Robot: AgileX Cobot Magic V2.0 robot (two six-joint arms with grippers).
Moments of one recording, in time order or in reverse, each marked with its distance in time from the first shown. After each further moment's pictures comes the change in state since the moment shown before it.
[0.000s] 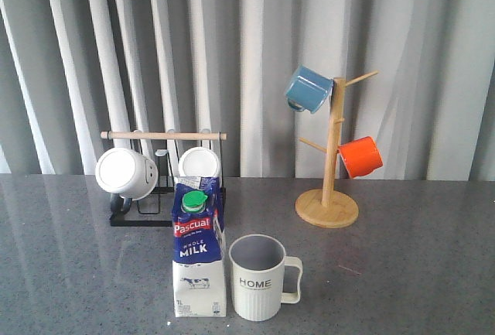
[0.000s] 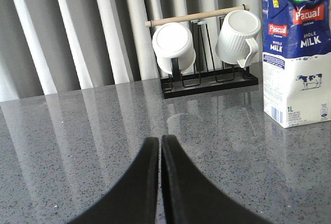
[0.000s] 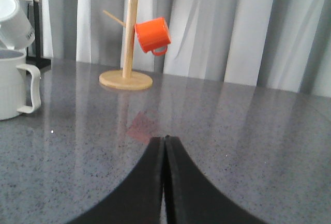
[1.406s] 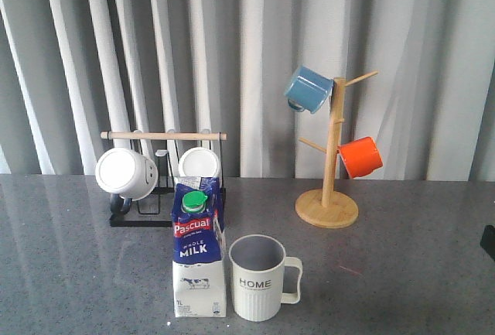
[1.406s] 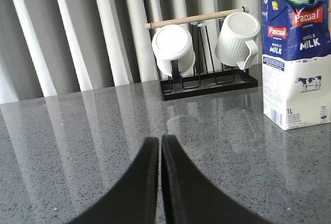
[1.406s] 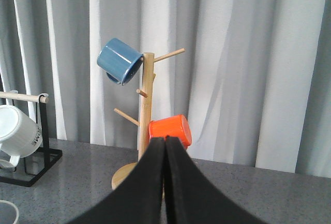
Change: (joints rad) left arm -0.001 0.000 0.000 0.000 -0.007 0.000; right arm 0.001 0.922 -0.702 -0.348 -0.295 0.411
